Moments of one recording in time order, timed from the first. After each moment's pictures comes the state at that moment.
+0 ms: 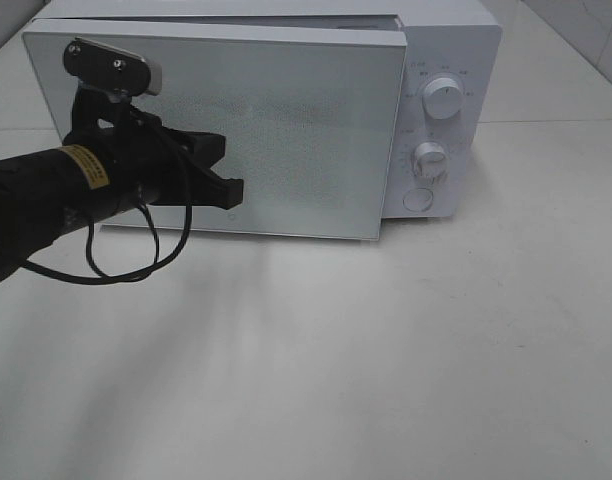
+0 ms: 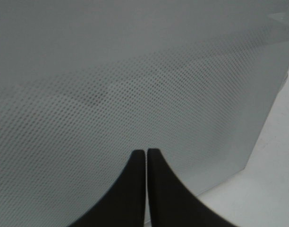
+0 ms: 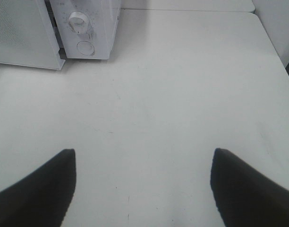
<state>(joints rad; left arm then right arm) -0.57 1.79 -0.73 0.07 -0.68 -0.06 0.07 0.00 -0.51 -0.05 1.05 0.05</state>
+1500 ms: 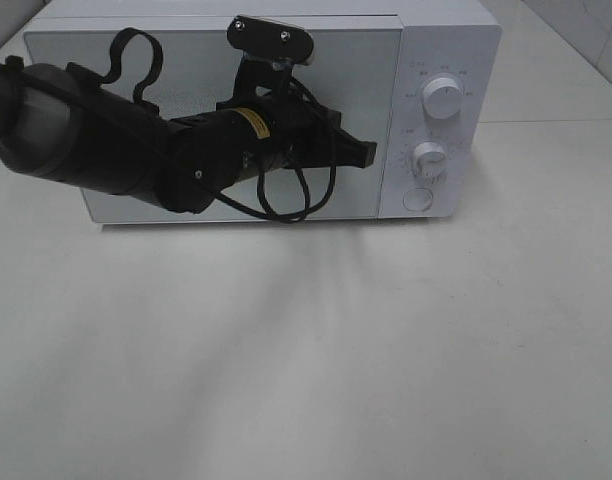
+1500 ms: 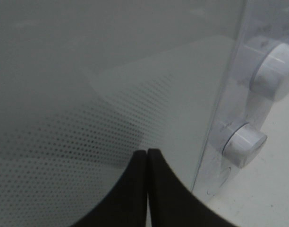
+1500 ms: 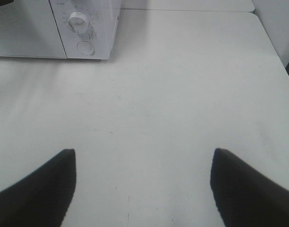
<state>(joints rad) -0.72 2.08 -1.23 -0.16 -0.47 0.07 0.07 0.00 -0.51 -0.05 1.05 0.05</state>
